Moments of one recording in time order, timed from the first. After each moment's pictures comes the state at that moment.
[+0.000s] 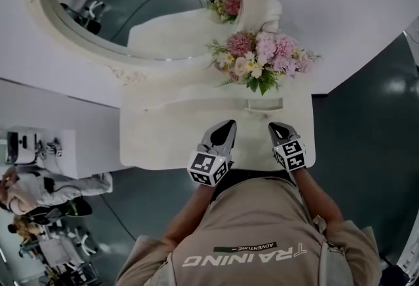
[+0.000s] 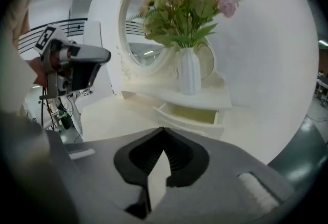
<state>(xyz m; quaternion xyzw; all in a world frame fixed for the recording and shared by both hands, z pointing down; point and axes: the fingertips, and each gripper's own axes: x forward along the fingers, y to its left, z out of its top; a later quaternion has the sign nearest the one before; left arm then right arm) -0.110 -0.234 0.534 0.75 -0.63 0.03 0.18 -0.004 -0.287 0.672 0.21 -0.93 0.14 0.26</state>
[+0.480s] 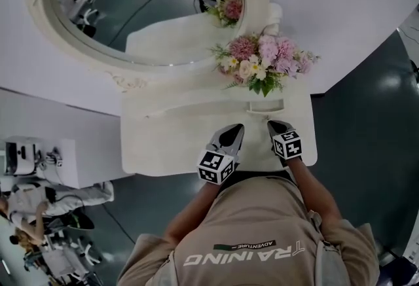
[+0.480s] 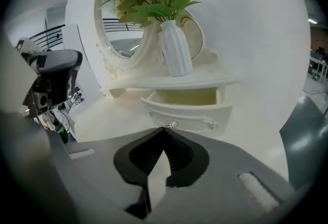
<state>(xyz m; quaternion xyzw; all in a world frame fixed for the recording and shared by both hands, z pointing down) -0.099 -0.240 0.562 0.78 -0.58 0.05 0.20 -0.018 -0.304 0.718 0.24 -0.90 0.23 0.29</state>
